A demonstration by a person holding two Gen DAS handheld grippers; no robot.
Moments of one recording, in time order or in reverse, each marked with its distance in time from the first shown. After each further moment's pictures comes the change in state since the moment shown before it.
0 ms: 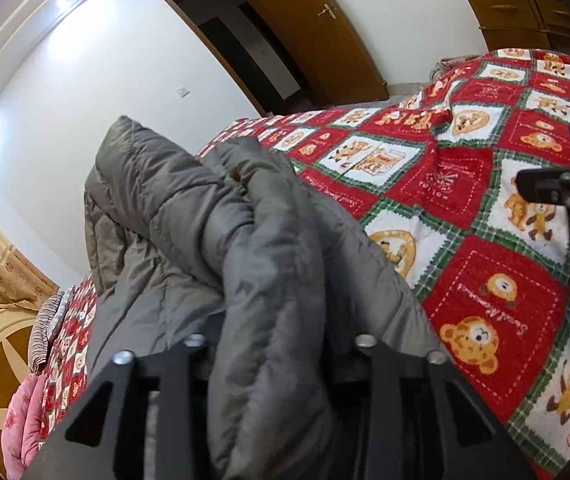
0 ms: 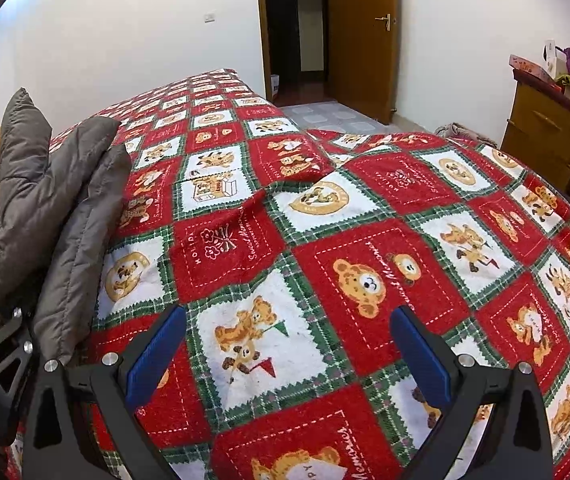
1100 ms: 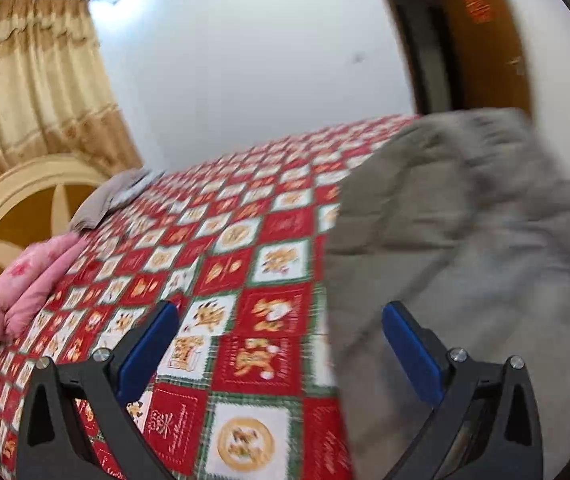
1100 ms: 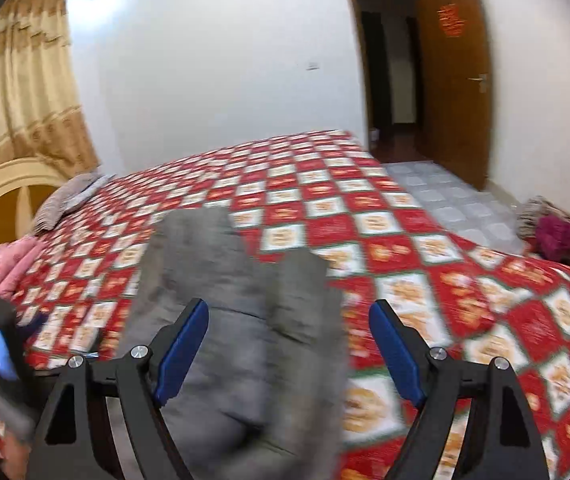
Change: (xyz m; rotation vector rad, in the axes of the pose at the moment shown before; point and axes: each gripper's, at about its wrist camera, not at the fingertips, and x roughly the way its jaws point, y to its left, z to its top) left arm 0.063 0.236 -0.074 -0.576 0.137 0.300; right arm -0.067 0.199 0.112 -0.154 -0.152 0.336
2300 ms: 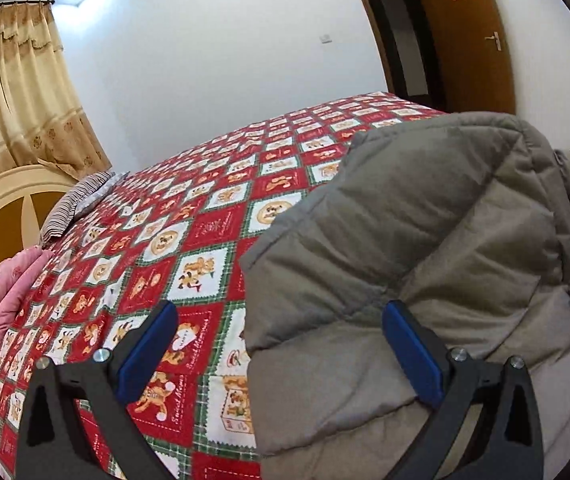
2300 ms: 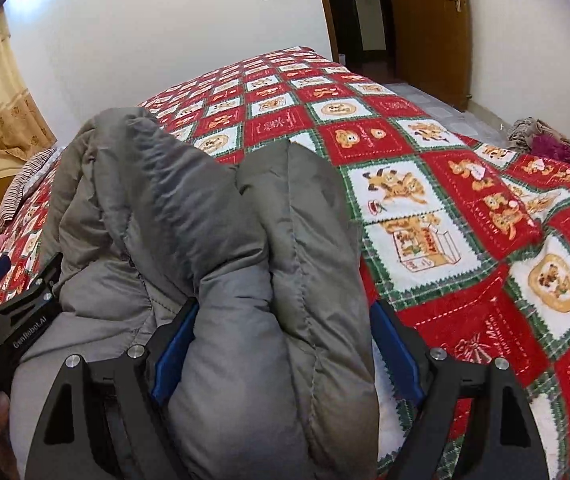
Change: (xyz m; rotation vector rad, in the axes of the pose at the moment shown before) left arm 0.033 -0.093 0.013 0.092 0.022 -0.077; right arm 0.112 -0.090 -0.080 0.149 0.215 -0.098
